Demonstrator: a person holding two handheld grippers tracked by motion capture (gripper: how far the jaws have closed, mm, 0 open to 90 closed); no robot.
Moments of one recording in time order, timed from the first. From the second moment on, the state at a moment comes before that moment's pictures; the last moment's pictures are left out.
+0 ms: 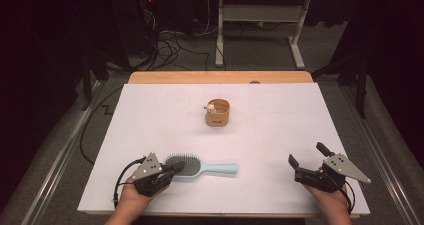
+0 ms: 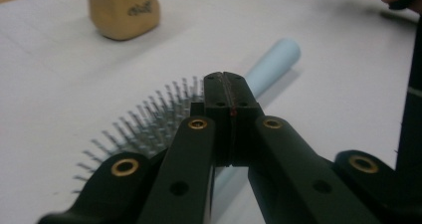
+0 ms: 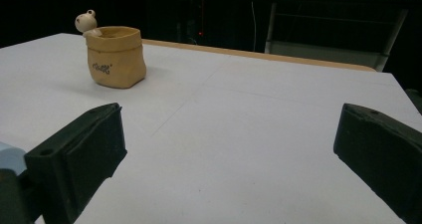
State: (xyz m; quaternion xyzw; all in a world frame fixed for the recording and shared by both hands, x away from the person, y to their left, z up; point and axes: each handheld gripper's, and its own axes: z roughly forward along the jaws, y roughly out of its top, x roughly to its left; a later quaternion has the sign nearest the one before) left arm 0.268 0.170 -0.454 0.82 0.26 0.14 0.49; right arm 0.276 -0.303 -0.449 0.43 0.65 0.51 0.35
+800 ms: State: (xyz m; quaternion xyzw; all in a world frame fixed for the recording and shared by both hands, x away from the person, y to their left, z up) left arm 0.271 0.163 -0.471 0.87 0.28 0.14 0.38; right arm 0.276 -0.304 -0.448 0.43 0.65 0.51 0.35
